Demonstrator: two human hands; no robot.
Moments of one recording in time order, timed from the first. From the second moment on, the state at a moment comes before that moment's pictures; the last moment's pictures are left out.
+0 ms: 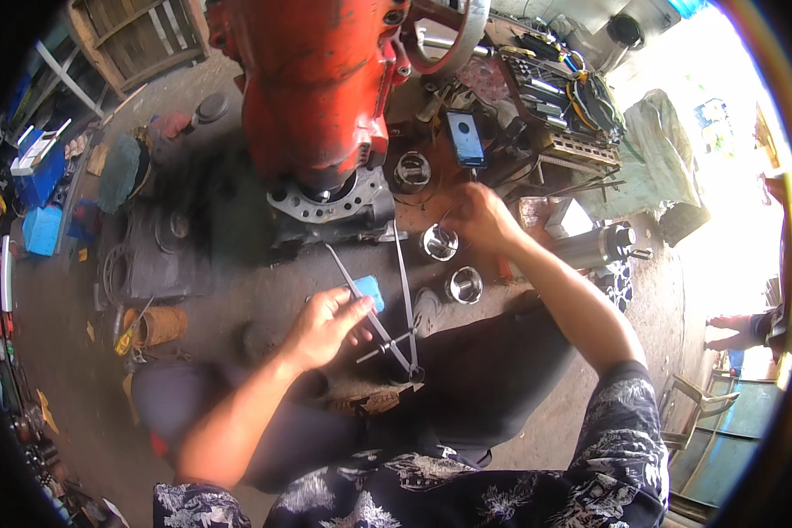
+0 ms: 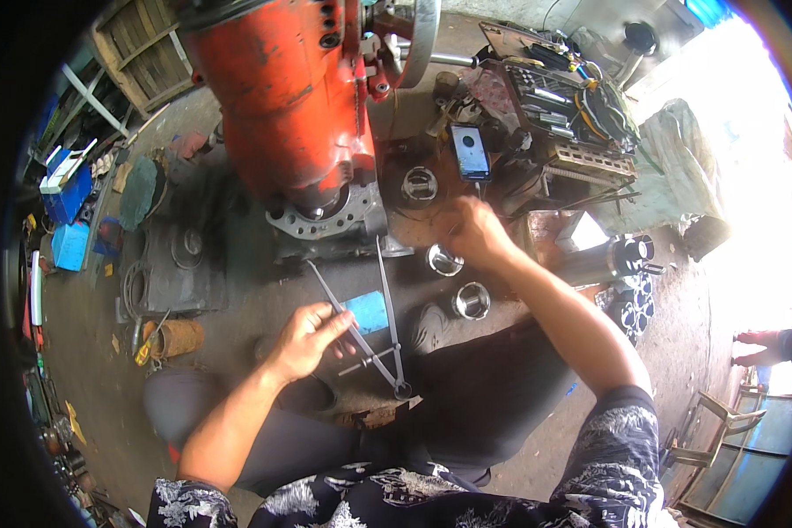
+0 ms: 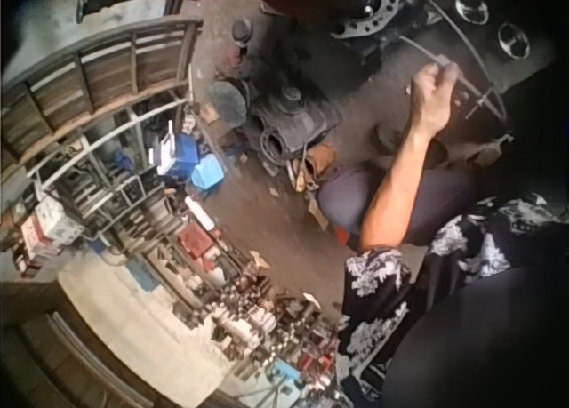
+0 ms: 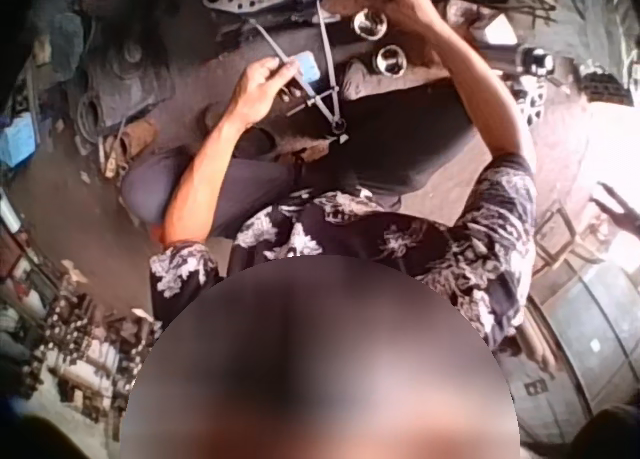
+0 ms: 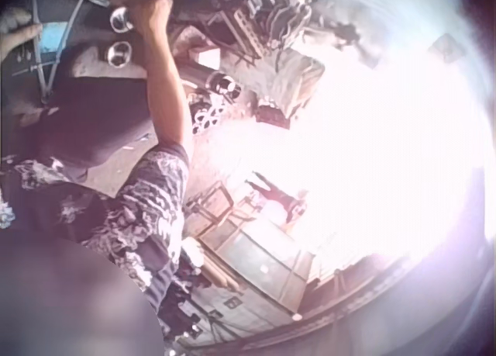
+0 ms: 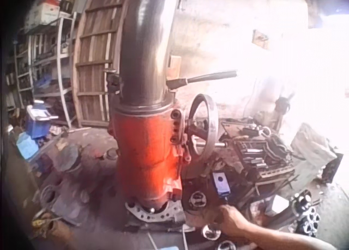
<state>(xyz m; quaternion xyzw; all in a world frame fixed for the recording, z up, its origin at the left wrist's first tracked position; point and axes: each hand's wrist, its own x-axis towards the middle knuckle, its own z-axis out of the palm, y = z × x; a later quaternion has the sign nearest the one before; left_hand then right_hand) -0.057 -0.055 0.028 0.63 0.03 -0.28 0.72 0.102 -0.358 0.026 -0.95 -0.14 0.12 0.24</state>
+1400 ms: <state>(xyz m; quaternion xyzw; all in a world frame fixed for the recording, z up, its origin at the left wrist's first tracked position) -0.058 -0.057 0.072 0.58 0.01 -0.33 0.74 -0.086 -0.313 0.072 -0.55 0.03 0.38 0.74</state>
